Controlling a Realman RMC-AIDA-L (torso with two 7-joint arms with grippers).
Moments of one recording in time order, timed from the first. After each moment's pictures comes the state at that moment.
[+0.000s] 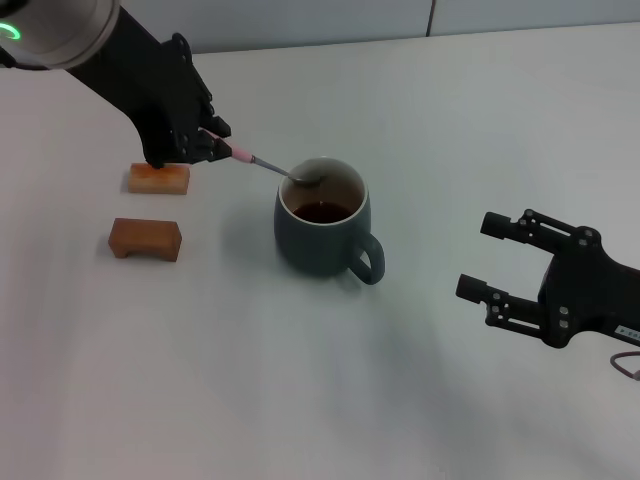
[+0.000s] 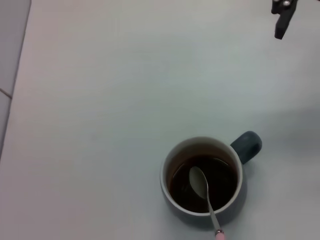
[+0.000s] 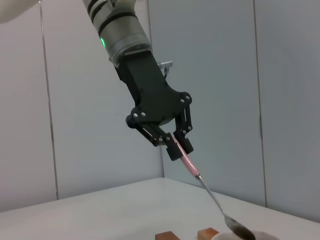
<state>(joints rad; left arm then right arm) -0.90 -2.07 1.13 1.48 2.61 1.89 -1.92 0.17 2.08 -1.04 -0.65 -1.45 -1.60 0.94</state>
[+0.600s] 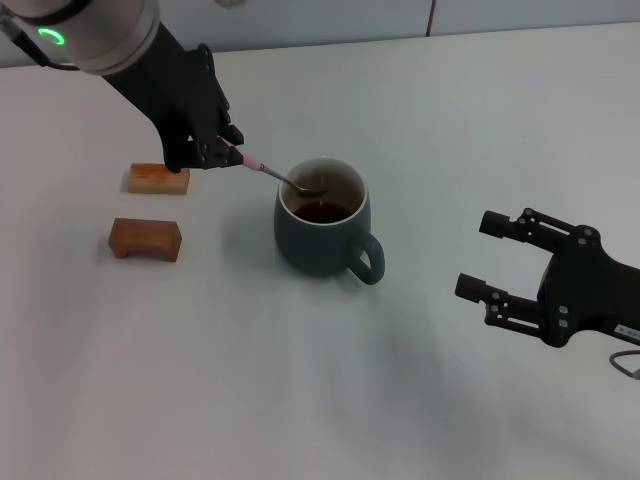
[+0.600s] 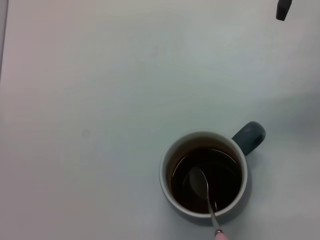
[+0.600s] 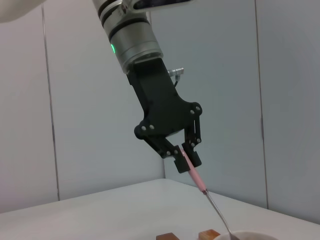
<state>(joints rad) -0.94 -2.08 1.23 1.41 2.66 1.84 -1.92 0.17 2.08 -1.04 -0.65 -1.45 -1.61 0.94</state>
